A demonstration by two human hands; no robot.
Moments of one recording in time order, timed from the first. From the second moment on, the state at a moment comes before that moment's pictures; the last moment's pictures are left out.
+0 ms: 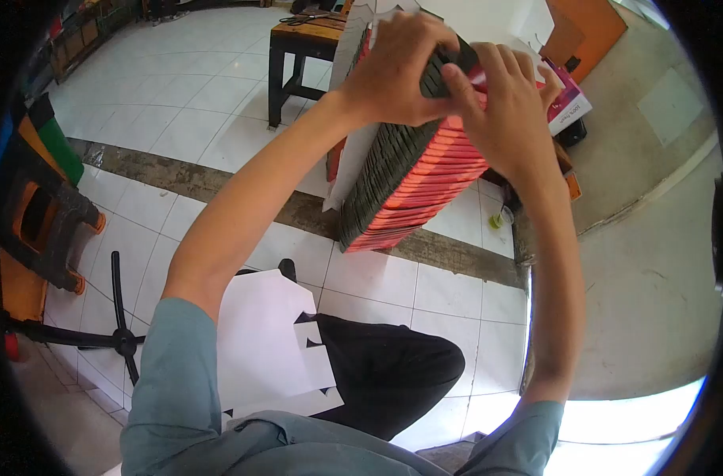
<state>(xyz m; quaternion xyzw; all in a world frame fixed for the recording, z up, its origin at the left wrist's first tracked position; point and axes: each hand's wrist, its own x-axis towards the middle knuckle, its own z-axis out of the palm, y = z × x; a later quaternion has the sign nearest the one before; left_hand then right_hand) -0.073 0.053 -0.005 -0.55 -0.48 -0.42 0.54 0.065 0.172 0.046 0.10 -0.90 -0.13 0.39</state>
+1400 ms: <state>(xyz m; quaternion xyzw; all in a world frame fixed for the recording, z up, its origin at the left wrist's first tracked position) -0.040 0.022 -0.038 -0.52 -0.64 -0.44 0.36 0.303 -0.018 -0.345 0.31 -0.91 0.27 0.01</state>
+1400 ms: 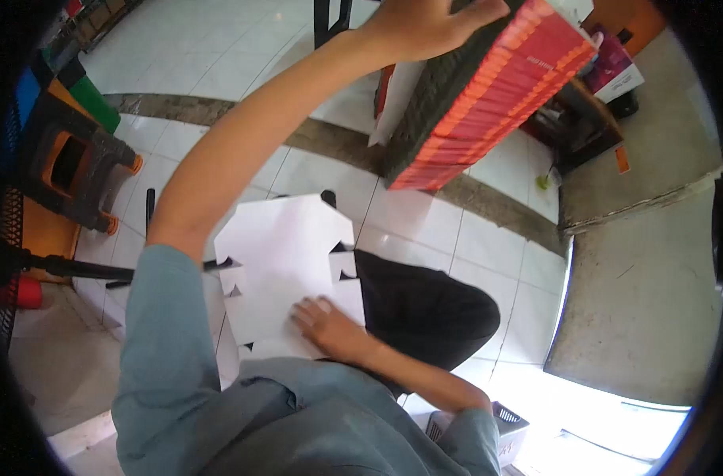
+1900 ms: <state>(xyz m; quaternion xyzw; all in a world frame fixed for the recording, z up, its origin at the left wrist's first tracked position) 0.170 -0.266 -0.157 -0.30 -0.83 -0.46 -0.10 0.347 -0.057 -0.299 0.28 -0.89 0.33 -0.09</state>
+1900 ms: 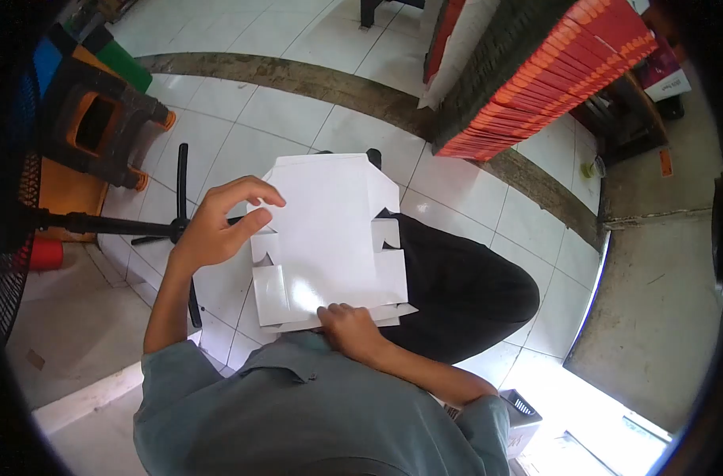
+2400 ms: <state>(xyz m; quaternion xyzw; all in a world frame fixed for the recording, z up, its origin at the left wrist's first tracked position) 0.226 -0.160 -0.214 -0.60 -0.77 -0.22 0.10 0.334 0.040 -0.133 0.22 -0.88 0.36 0.21</state>
